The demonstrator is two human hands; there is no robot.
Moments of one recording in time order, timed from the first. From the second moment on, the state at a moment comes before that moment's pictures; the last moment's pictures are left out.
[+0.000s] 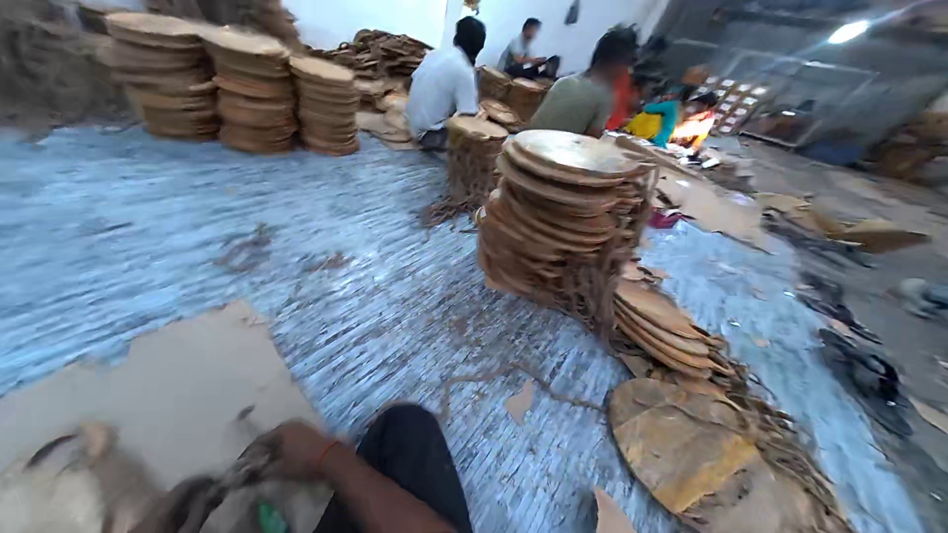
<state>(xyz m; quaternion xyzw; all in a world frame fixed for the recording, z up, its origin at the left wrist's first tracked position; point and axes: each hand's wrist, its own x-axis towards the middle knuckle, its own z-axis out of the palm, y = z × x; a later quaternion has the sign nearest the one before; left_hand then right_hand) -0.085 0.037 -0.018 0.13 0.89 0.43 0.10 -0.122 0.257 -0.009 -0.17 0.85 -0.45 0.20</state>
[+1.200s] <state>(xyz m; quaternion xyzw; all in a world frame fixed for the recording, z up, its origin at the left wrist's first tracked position) -0.092 0.057 -0.059 -0.04 0.86 0.42 0.27 -0.147 0.248 -0.054 0.00 0.85 -0.35 0.39</state>
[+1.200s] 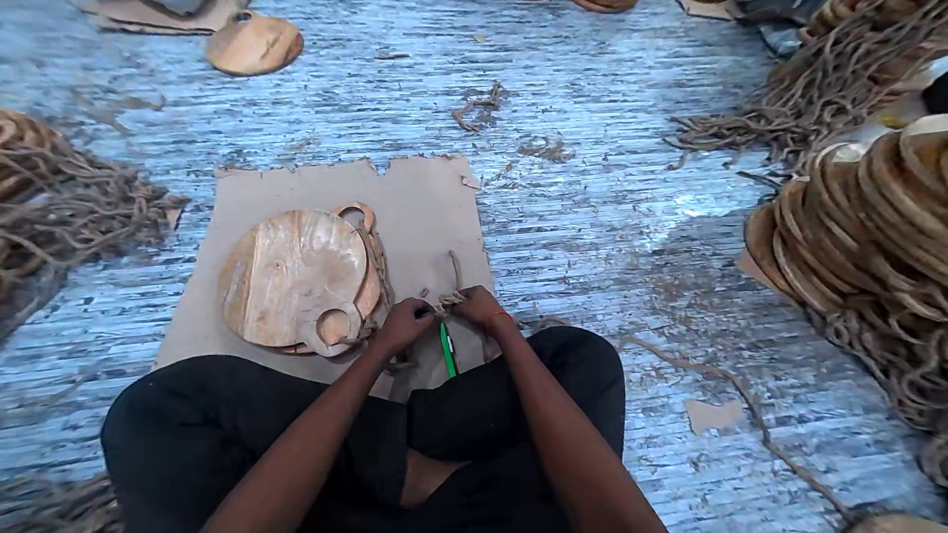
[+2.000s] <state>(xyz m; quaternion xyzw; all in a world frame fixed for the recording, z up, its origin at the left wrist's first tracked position) -0.093 0.065 -0.063 -0.05 0.87 0.41 0.28 -0.138 0.244 -0.065 -0.01 0.87 -0.32 0.37</state>
